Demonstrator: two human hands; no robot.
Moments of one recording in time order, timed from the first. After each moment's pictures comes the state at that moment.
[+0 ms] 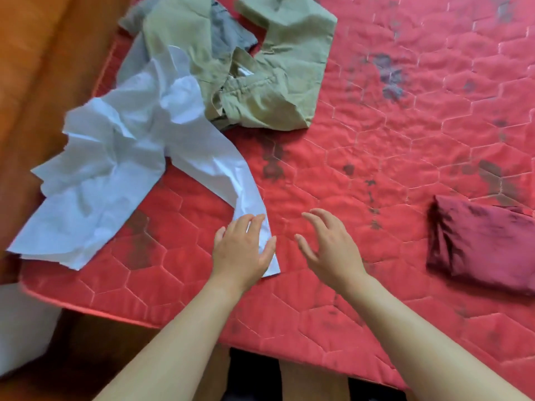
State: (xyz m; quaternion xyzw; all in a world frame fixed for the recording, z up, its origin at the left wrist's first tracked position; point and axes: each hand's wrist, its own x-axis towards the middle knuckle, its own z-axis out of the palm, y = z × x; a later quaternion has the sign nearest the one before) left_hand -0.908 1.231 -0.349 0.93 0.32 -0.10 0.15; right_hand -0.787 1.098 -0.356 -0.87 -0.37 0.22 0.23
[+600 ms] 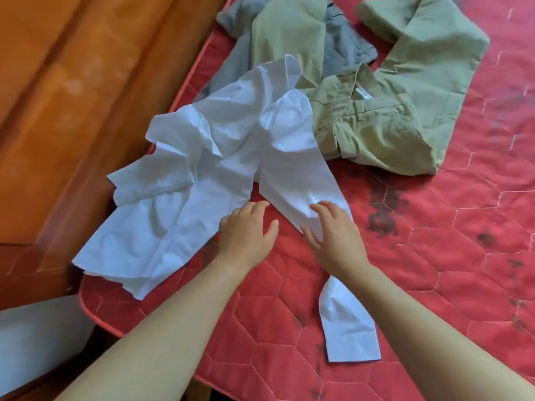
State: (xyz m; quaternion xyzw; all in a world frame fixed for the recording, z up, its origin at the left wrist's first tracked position) left_hand -0.948 1.484 -0.409 0.88 0.42 -0.09 0.17; right_hand -0.817 1.366 -0.421 -0.85 -0.43 0.24 0.19
